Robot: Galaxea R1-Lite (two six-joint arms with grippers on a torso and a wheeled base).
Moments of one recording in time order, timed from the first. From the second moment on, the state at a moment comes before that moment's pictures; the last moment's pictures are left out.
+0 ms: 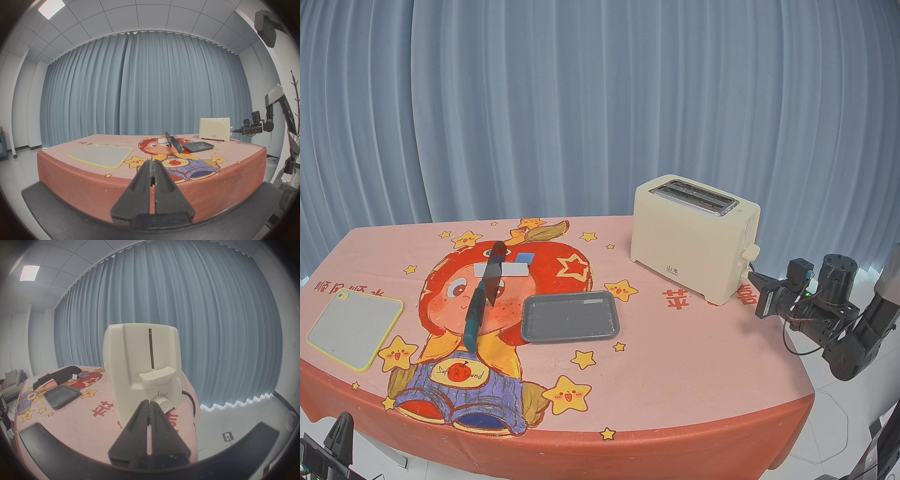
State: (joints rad) left arm 0.00 0.02 -0.02 -0.01 -0.01 0.00; right arm 0.21 2.01 -0.48 -1.32 0.11 0.05
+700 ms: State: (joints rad) left arm 0.00 0.02 -0.02 -0.01 -0.01 0.00; right arm 0.21 2.03 -0.50 -1.32 0.10 0.05
